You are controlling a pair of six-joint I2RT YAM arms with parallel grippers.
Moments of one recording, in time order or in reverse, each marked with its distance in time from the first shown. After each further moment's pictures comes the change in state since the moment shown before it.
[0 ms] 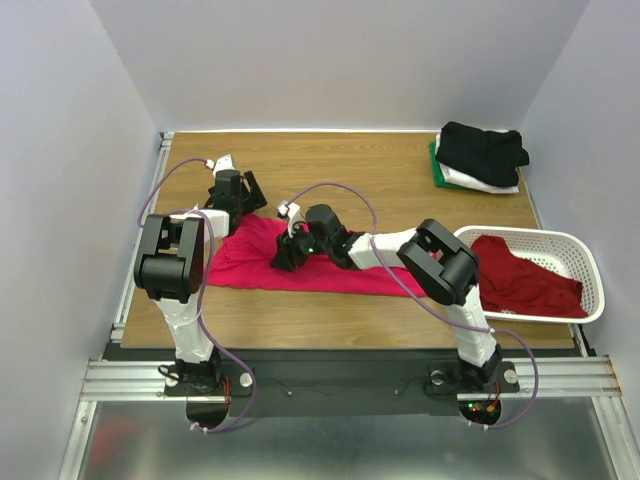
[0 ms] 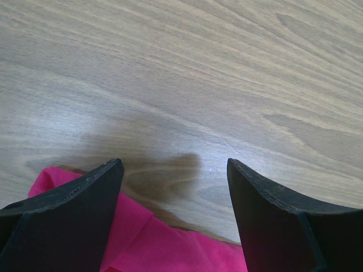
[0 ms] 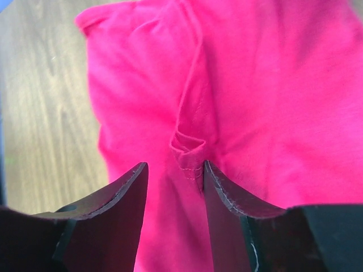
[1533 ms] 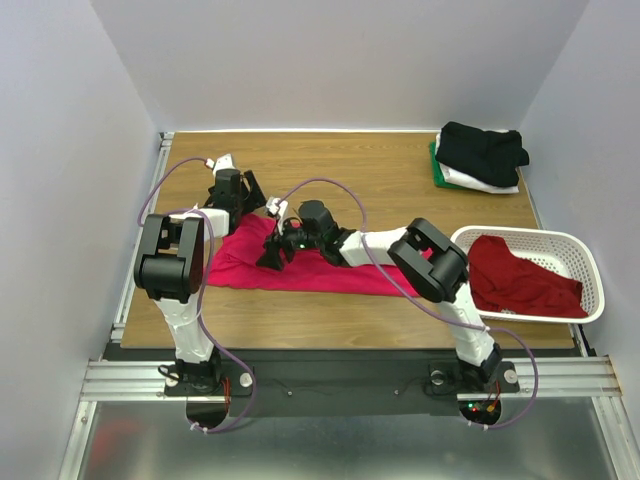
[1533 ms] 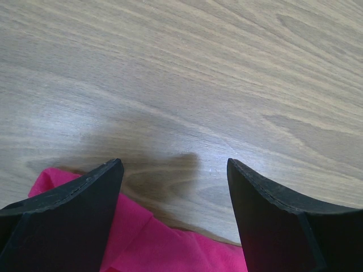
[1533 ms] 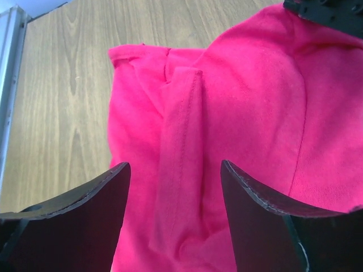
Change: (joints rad) left arm 0.000 0.000 0.010 -0.016 0.000 0.000; right arm 0.013 0.060 0.087 0.098 -0.108 -0.086
